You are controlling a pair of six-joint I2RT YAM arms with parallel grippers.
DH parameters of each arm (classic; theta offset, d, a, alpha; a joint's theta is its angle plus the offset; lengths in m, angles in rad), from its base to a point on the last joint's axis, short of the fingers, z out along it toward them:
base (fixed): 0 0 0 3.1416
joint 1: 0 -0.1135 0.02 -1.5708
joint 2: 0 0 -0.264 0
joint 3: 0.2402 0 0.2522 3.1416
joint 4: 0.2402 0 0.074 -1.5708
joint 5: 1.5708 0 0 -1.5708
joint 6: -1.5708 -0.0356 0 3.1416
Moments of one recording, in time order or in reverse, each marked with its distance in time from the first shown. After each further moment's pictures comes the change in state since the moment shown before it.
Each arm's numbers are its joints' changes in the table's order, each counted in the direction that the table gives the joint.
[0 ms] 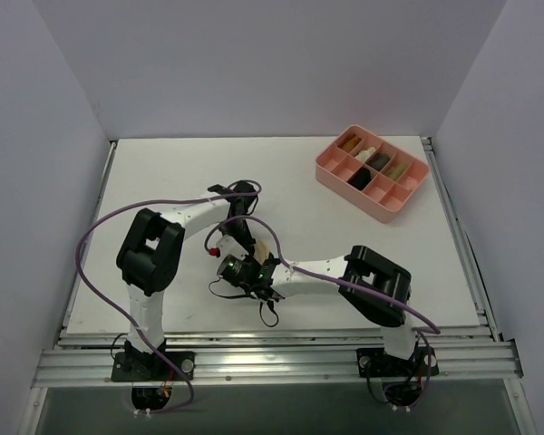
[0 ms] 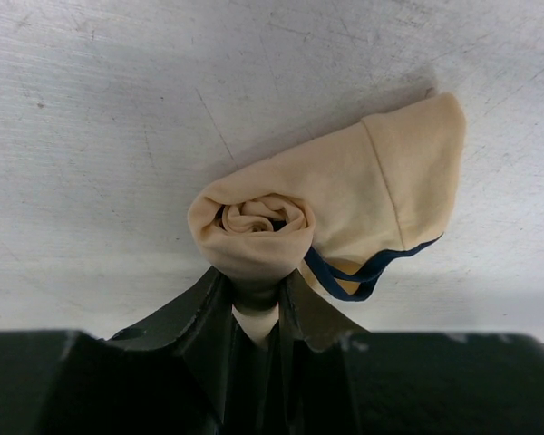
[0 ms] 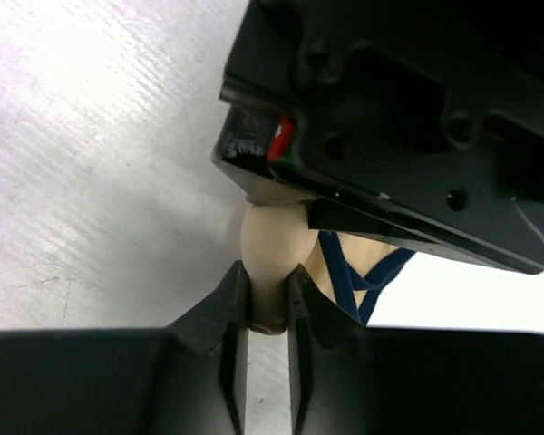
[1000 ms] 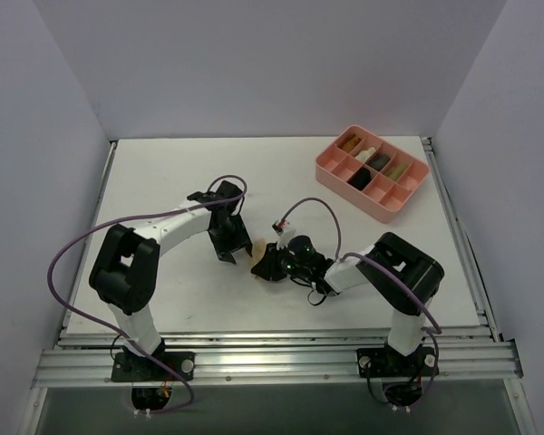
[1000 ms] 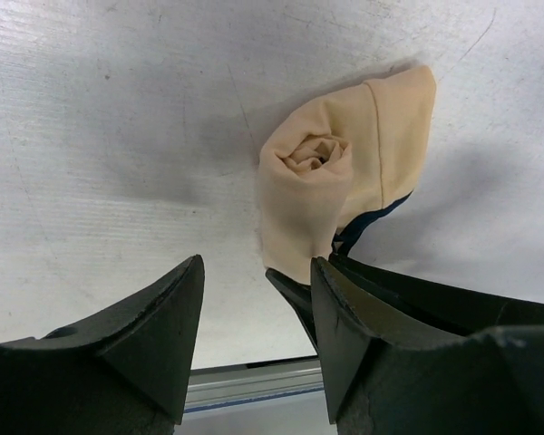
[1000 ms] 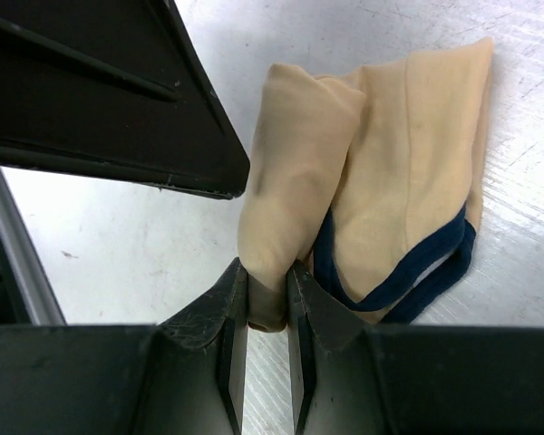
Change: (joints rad) left arm -0.041 0.218 -0.183 -0.154 -0.013 0.029; right arm 0.357 0.125 -0.581 -0.955 -0.765 -0.395
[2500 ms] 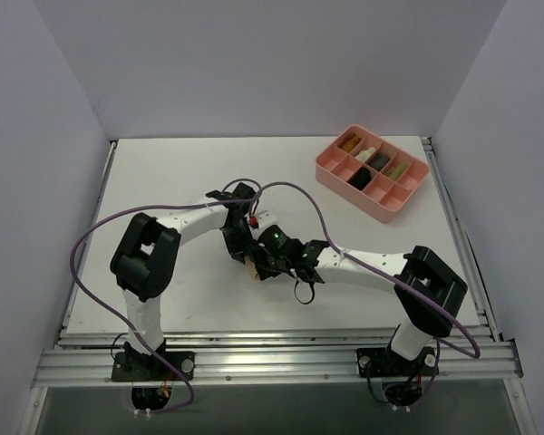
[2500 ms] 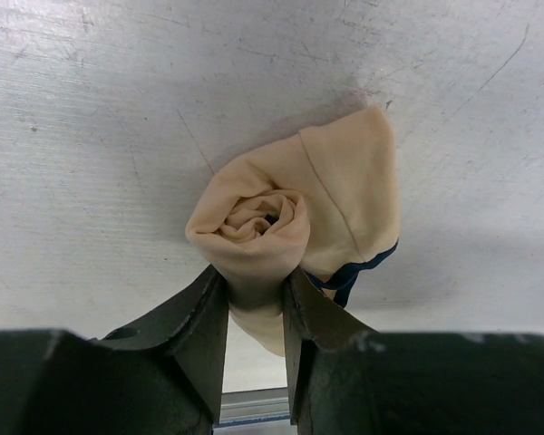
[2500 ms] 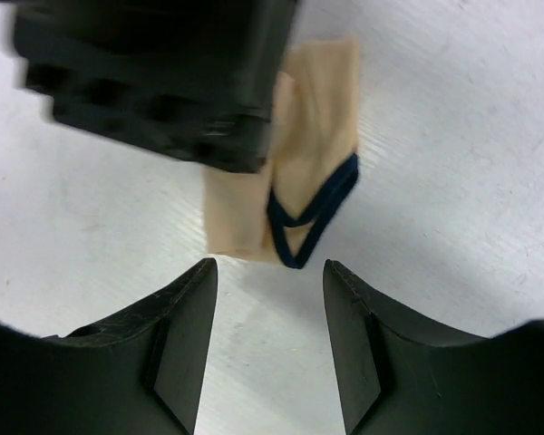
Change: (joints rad) left arm 0.058 -0.148 0.083 0.006 -0.041 -0.019; right arm -0.117 0.188 0.336 0.859 0.370 0.224
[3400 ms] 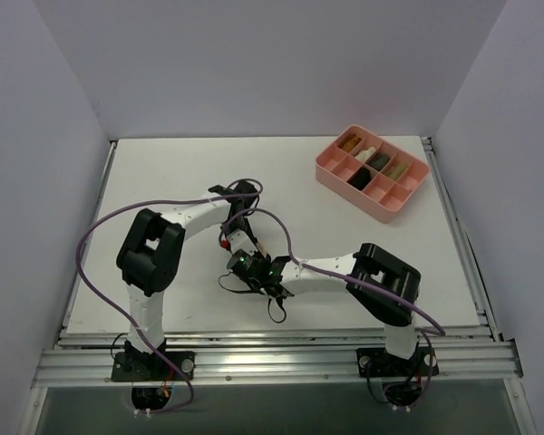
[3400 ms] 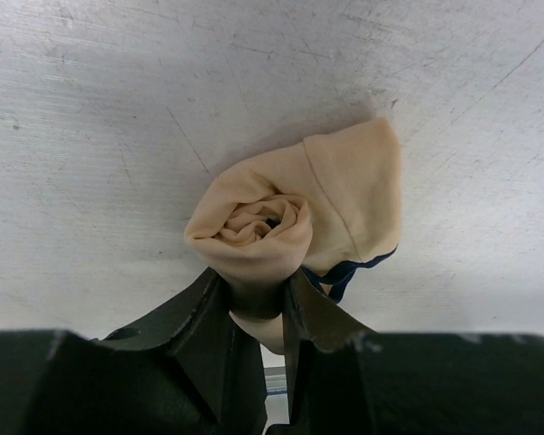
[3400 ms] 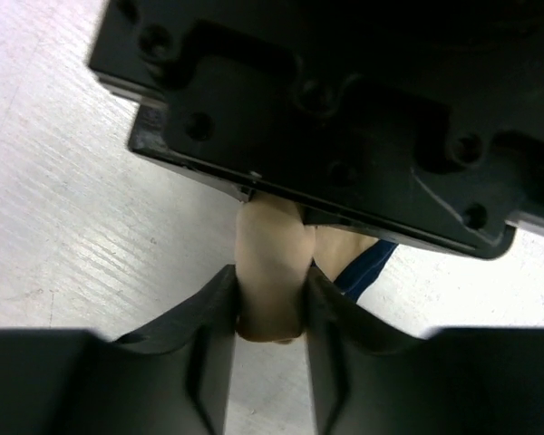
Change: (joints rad) left arm -0.011 -0.068 0.093 0.106 0.050 -0.012; right arm -0.197 -0.254 0.153 0.001 0.331 0.117
